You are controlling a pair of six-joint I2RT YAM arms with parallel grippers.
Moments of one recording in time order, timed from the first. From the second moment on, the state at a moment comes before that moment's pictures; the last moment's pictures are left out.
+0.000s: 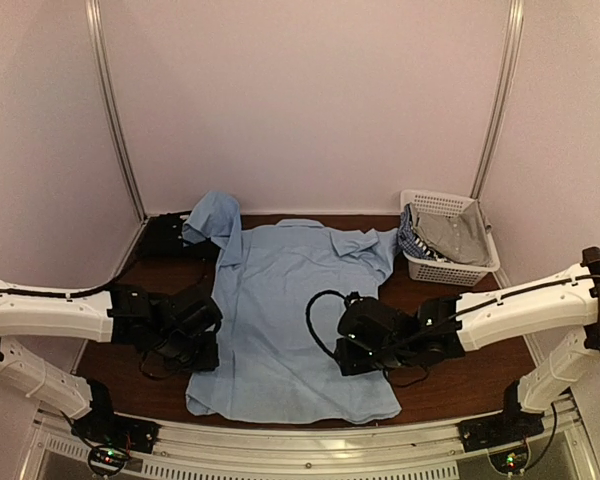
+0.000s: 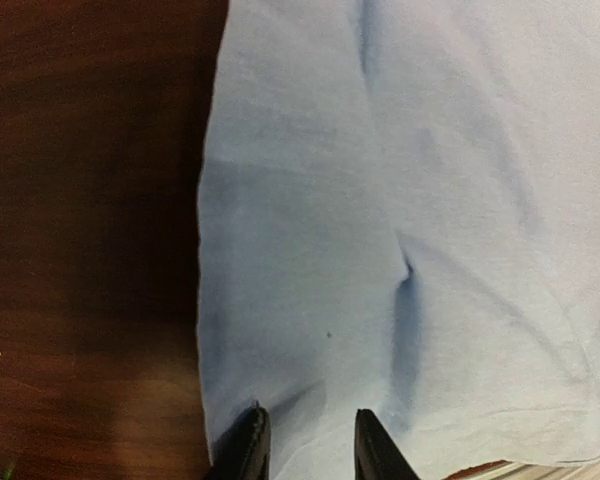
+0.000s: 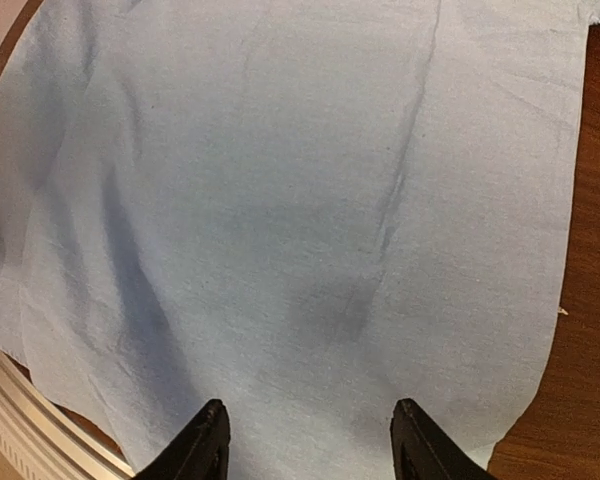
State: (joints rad) left arm -1.06 1.24 0.76 -0.72 -0.19 -1.11; right arm 1.23 1.50 0.93 -0.46 0.33 0.92
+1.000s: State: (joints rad) left arm -0.93 1.04 0.44 -0.69 0.04 -1.06; right arm 1.39 1.36 0.54 -0.21 0.28 1.22
